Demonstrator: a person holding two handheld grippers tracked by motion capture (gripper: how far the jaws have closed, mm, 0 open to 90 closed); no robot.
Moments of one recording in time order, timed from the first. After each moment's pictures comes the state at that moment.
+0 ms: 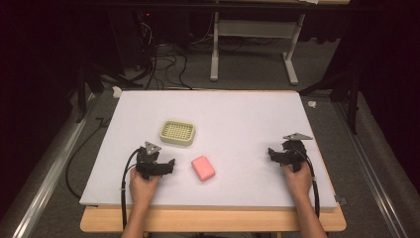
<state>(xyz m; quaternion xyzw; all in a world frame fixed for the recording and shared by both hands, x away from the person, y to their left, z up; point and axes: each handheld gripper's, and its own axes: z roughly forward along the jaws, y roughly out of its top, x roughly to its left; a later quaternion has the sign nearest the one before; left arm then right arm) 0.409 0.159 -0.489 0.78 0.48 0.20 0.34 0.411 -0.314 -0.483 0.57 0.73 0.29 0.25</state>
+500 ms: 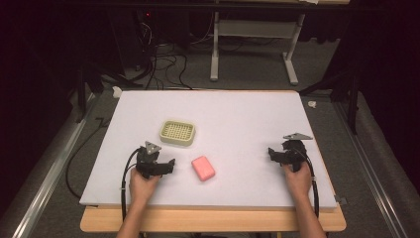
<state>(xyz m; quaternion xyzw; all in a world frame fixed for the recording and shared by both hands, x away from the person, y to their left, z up) 0.410 0.159 -0.488 0.78 0.48 0.20 0.34 0.412 -0.315 -0.483 0.57 0.72 0.29 0.25</state>
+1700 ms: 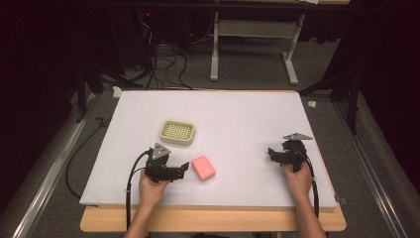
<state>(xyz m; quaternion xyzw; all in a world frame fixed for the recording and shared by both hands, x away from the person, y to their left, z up) 0.380 0.126 -0.458 0.79 0.42 0.15 0.42 0.411 -0.314 -0.483 0.57 0.72 0.29 0.25</state>
